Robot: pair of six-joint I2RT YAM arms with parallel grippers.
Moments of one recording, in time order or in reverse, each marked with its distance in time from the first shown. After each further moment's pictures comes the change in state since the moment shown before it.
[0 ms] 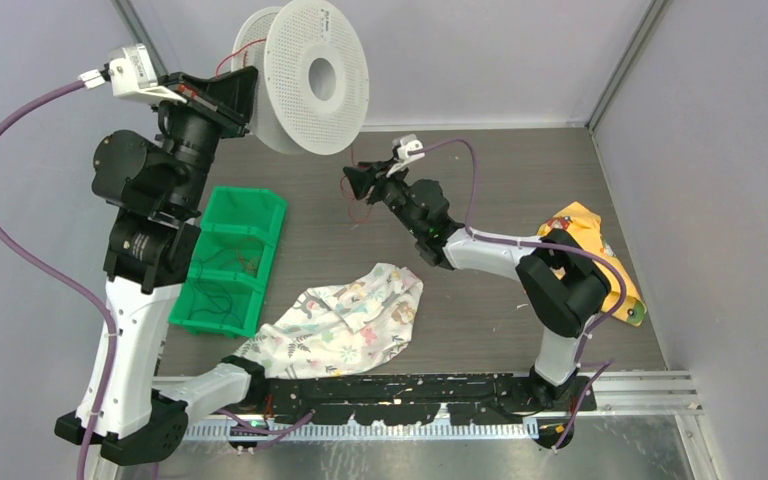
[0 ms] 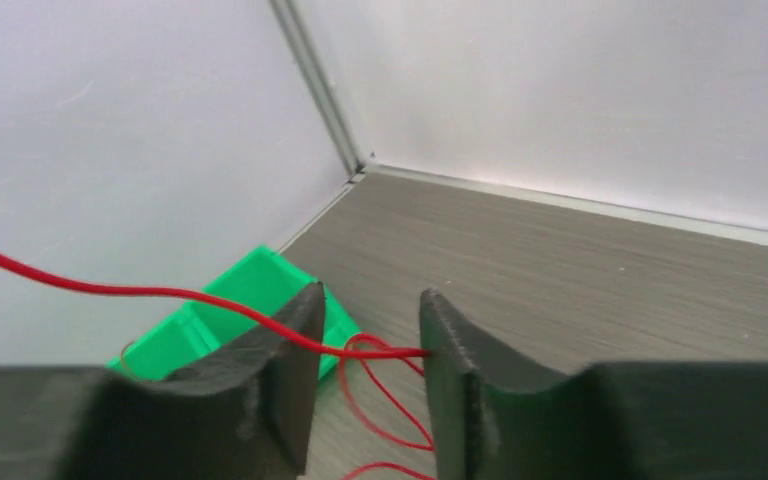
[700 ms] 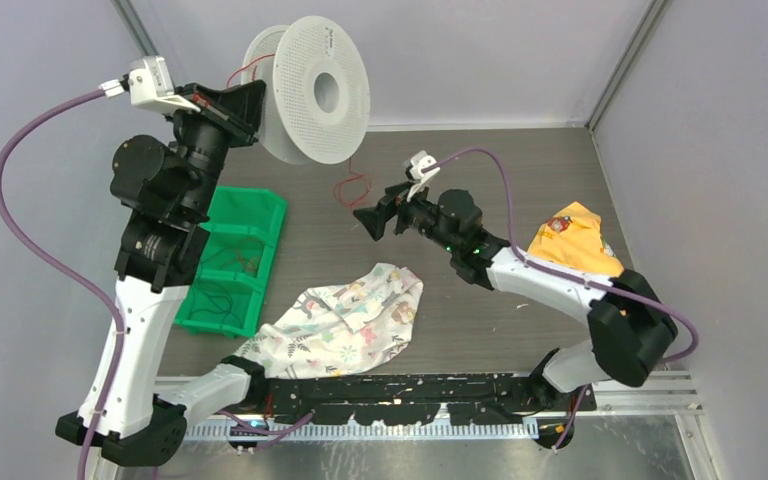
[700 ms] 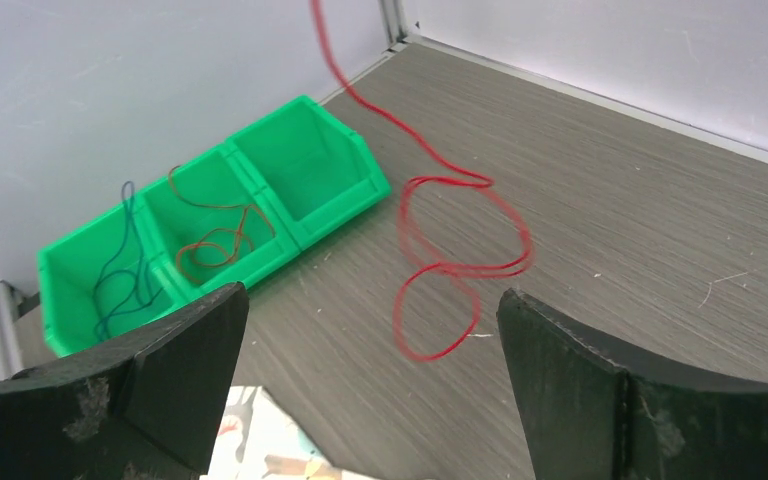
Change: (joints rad) left arm 0.000 -0.026 -0.104 0.019 -0.012 -0.005; right arm -0.007 -0.391 -0.189 -0.396 -0.183 -0.082
